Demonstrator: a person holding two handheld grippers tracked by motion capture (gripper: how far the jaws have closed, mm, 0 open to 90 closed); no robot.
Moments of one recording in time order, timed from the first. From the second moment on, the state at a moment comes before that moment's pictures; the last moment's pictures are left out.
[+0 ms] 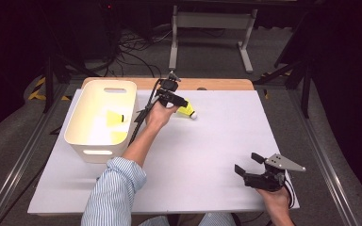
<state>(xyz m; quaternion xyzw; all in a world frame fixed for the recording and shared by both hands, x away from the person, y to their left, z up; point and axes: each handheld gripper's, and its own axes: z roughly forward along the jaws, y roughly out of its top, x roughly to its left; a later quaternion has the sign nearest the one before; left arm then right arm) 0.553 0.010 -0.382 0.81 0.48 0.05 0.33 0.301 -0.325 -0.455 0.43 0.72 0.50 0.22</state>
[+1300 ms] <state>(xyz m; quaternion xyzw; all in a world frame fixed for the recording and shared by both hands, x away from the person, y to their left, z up) 0.571 0.000 -0.409 0.81 0.48 0.04 0.33 0.301 -0.324 -0.456 0.42 0.73 0.50 0.21</state>
